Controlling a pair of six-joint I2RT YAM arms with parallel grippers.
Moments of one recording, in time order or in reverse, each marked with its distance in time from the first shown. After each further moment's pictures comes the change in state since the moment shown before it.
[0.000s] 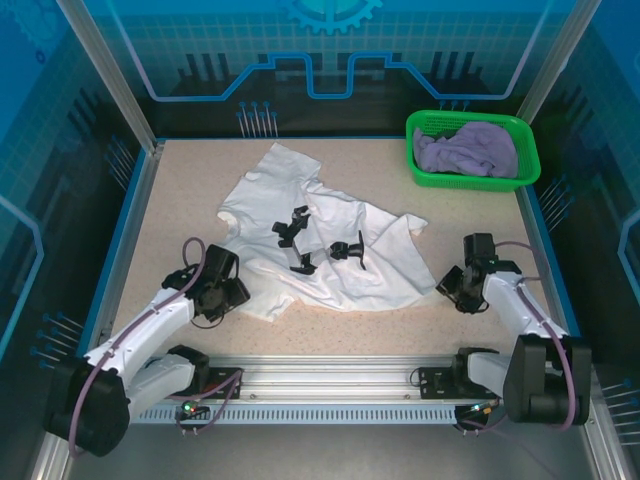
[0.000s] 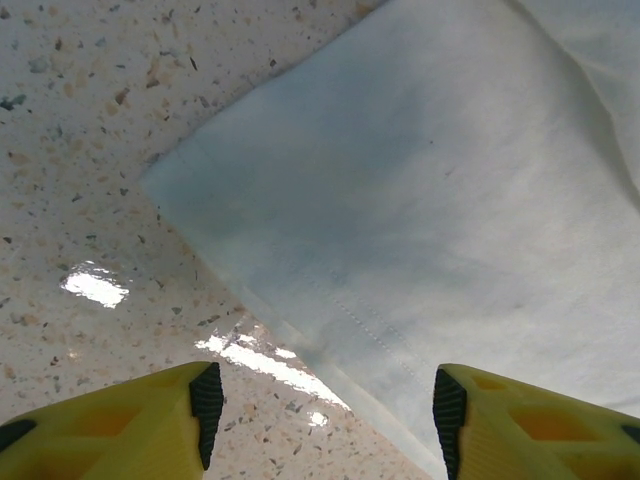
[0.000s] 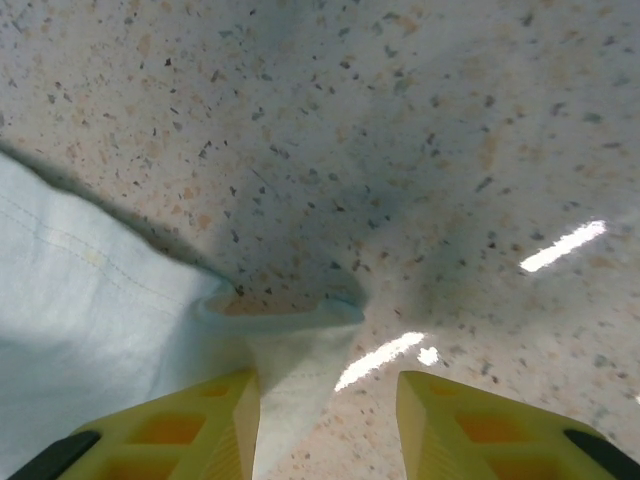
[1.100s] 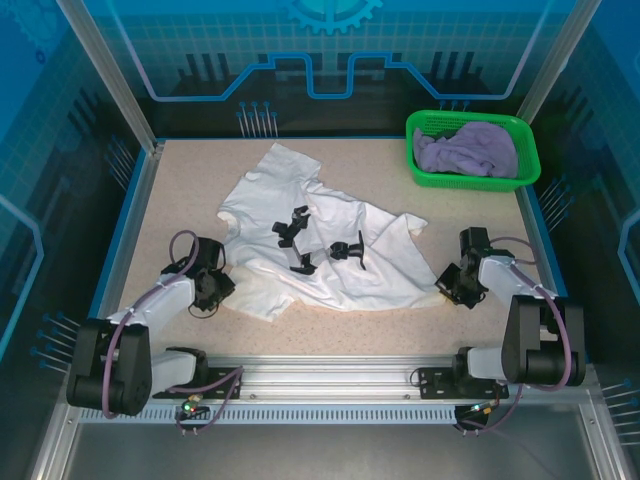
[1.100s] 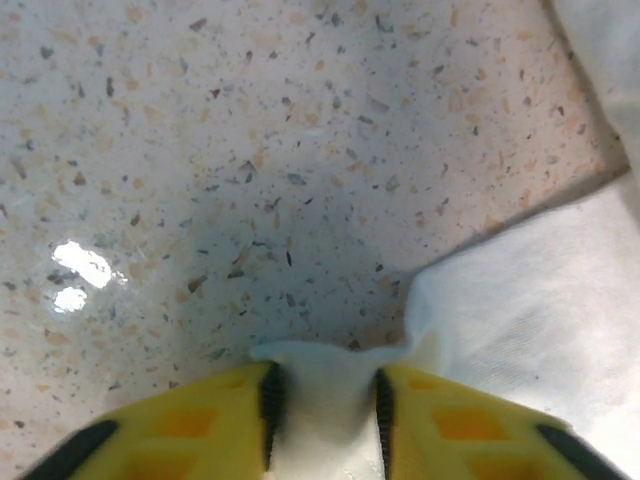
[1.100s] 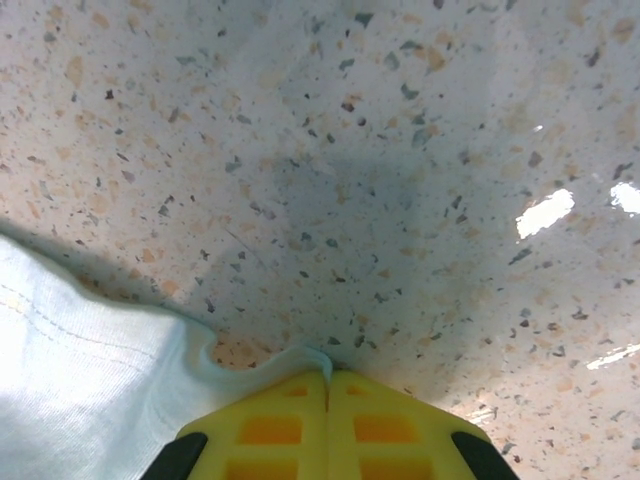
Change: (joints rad) left arm 0.230 0.201 -0.026 0.219 0.016 0.039; right arm -0.007 0.182 0.050 0.040 0.011 -0.026
